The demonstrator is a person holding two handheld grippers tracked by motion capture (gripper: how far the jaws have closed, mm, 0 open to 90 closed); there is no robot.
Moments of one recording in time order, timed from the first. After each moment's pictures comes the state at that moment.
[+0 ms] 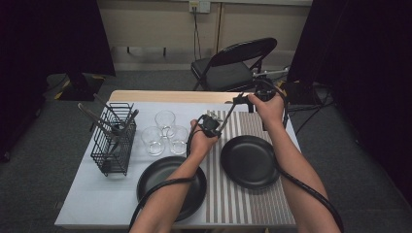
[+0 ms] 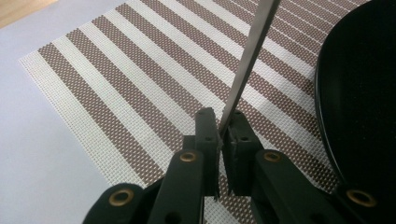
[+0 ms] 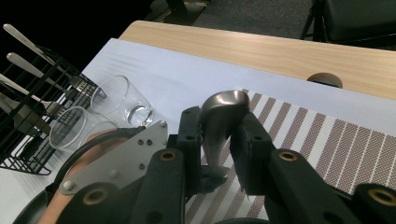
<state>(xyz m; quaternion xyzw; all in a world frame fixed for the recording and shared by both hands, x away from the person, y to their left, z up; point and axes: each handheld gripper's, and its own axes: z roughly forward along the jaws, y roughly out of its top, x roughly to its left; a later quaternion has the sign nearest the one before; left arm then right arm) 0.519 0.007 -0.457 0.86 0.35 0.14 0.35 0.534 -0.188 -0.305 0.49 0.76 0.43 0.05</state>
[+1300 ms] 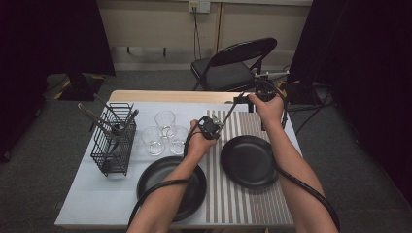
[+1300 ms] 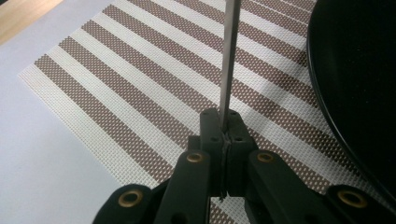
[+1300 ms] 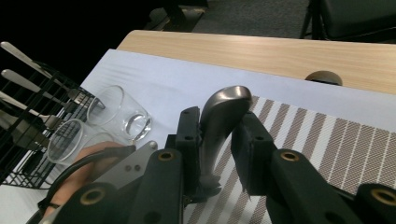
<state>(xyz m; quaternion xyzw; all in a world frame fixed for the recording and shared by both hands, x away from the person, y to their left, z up) 0.515 0.009 -0.459 0.88 0.29 0.16 0.33 0.541 -0.193 -0.315 0.51 0.73 0.44 0.04</state>
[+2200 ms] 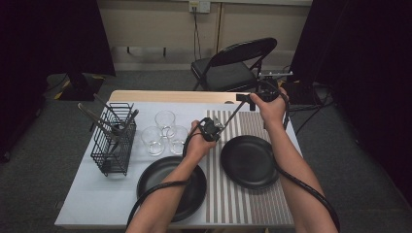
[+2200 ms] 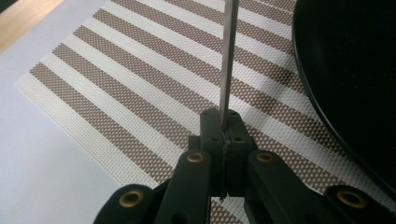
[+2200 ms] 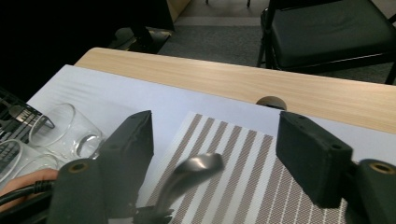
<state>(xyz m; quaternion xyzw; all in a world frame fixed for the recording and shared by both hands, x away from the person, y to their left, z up) 0.511 0.008 -0.460 0.89 0.26 0.17 0.33 0.546 -0.204 -0.319 0.51 0.72 0.44 0.14</state>
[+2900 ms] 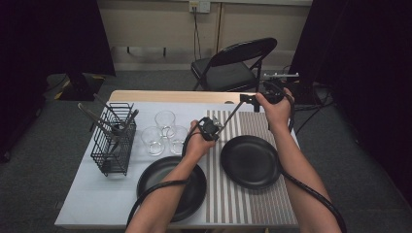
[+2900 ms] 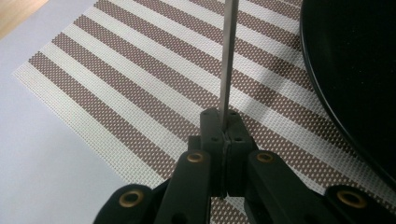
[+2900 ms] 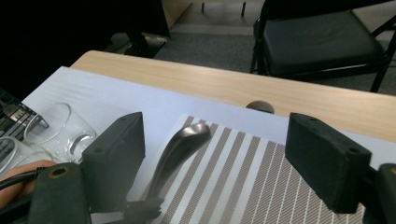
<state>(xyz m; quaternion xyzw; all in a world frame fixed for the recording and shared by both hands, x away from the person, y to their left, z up) 0.512 0.010 -0.459 0.90 0.27 0.16 0.32 0.534 -0.214 -0.313 0.50 0.72 0.45 0.17</state>
